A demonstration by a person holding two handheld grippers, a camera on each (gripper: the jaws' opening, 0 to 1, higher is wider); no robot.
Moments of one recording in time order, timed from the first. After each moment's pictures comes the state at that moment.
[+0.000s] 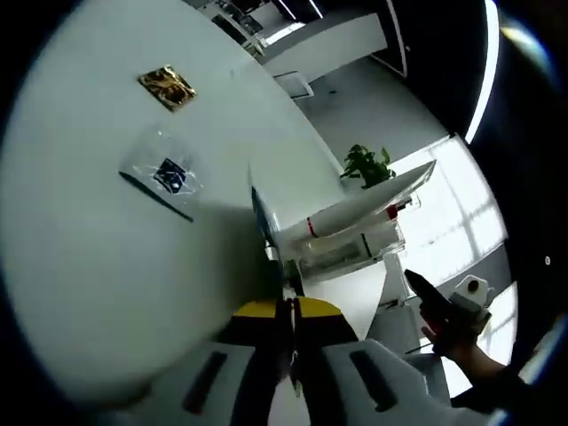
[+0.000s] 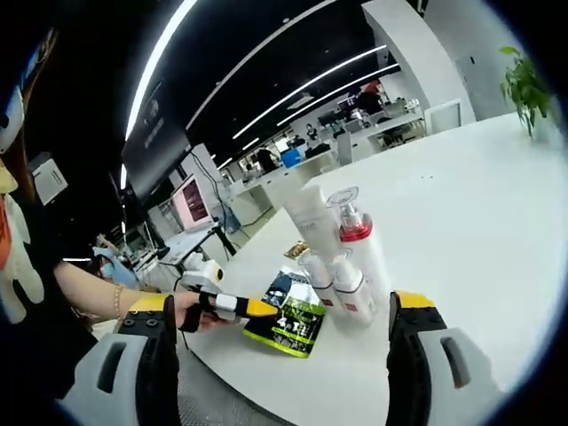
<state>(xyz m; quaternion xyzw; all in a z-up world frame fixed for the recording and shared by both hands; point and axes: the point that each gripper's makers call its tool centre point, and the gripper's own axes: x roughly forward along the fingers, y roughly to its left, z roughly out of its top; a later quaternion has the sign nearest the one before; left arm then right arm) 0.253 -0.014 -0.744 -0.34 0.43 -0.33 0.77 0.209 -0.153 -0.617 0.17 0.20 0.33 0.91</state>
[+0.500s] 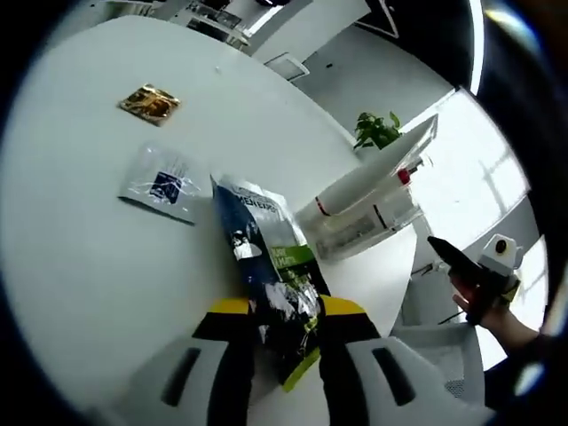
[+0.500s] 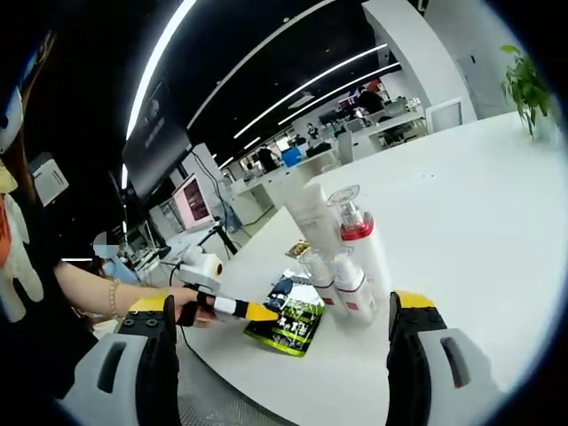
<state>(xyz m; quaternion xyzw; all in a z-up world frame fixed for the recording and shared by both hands) 0.250 -0.013 -0.746 -0.21 0.45 -0.33 0.80 0.208 -0.153 -0.619 0.17 0.20 0.33 0.90</state>
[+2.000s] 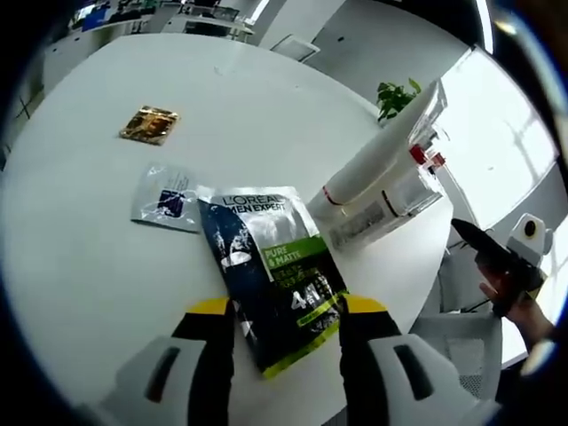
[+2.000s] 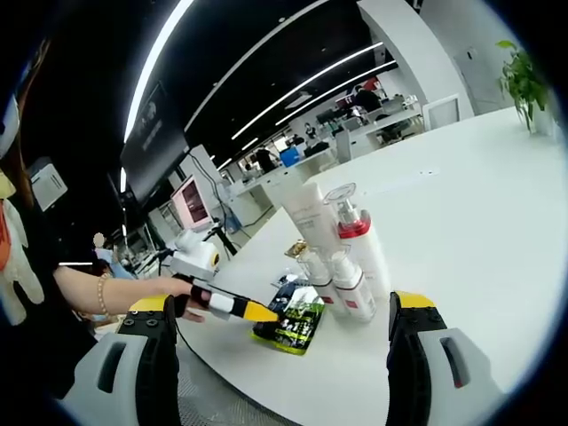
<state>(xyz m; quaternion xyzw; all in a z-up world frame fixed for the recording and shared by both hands) 0.255 -0.004 -0.748 -0.13 0.49 -0.27 0.82 0.210 -0.157 -0.623 0.18 0.20 0.33 0.90</state>
